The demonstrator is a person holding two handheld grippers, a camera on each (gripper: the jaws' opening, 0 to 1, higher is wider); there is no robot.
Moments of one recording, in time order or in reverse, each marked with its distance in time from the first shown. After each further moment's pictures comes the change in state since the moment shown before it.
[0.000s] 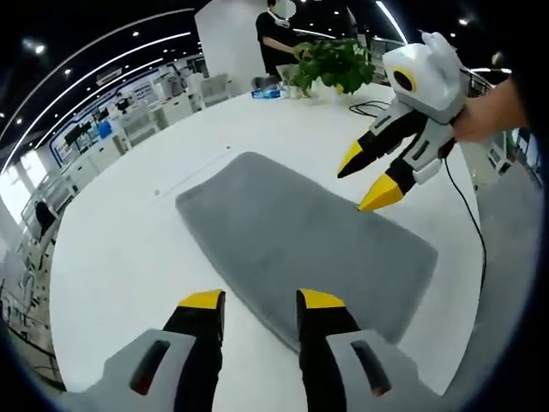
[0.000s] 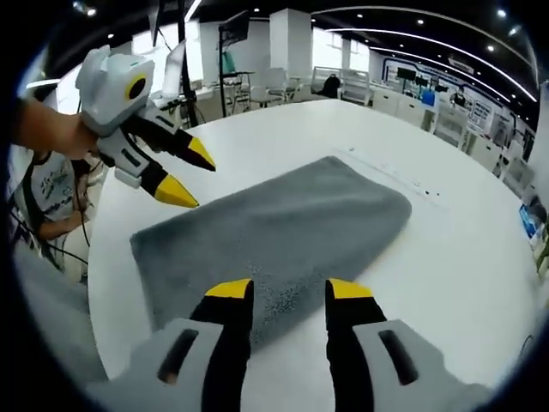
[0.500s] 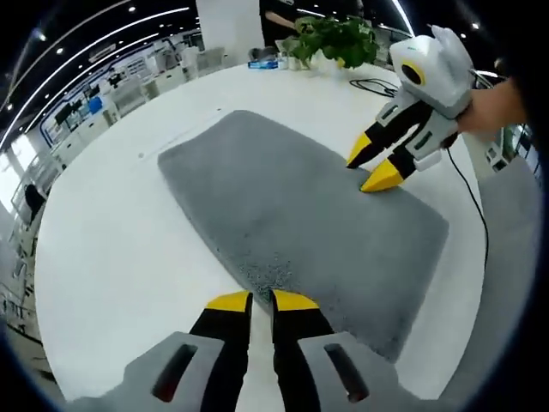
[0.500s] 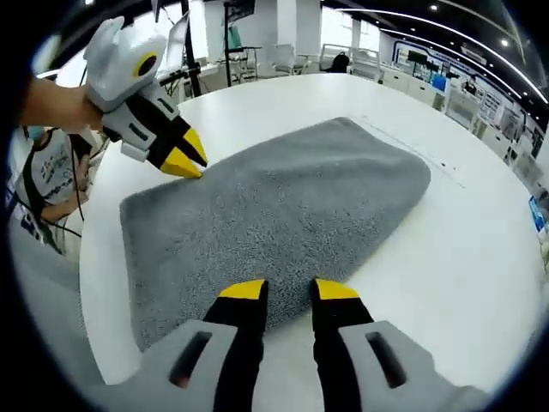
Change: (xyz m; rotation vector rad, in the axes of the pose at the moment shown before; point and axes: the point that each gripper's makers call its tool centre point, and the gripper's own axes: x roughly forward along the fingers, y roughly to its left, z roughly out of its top) left arm 0.021 -0.017 -0.049 -0.004 0.147 -0.070; right arm 0.014 0.003 -0.035 -0.001 0.092 0.036
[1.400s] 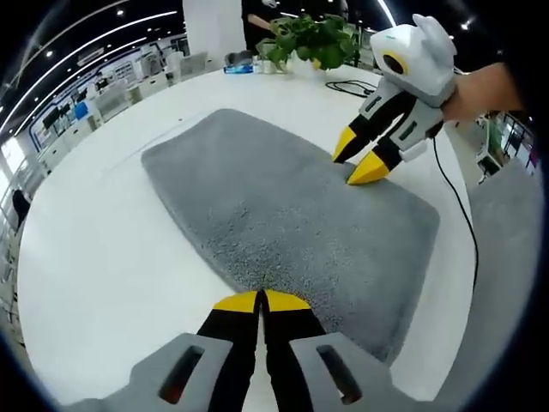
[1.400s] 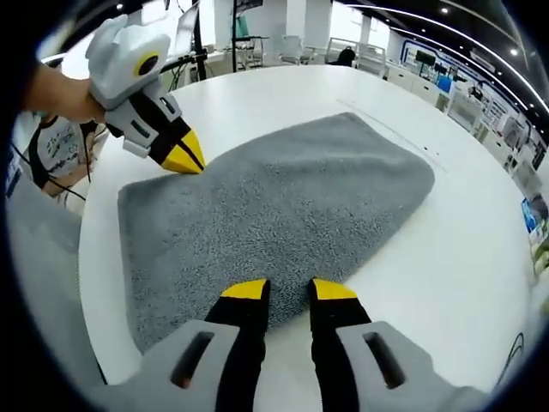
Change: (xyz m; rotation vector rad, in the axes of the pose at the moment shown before) left arm 0.021 -0.064 0.043 -0.029 -0.075 -0.051; right arm -0.046 -0.031 -0.051 -0.068 0.064 -0.022
